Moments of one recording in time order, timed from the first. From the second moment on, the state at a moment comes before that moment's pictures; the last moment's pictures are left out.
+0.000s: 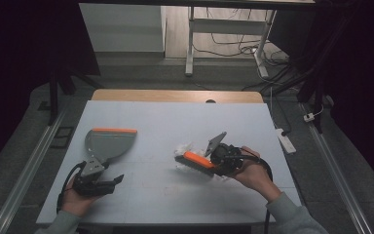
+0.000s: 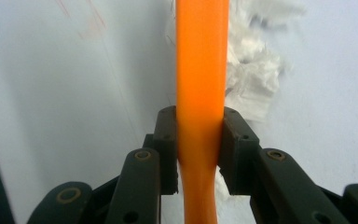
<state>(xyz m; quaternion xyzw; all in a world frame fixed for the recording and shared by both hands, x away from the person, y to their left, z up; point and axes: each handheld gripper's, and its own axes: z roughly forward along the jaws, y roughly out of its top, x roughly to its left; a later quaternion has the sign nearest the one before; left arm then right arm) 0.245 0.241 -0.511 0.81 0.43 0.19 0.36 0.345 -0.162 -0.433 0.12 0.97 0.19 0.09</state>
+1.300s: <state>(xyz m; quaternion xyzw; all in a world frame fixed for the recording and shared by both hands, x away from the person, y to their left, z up) 0.244 0.235 -0.509 0.81 0.40 0.19 0.37 0.343 -0.263 -0.427 0.45 0.88 0.15 0.08</state>
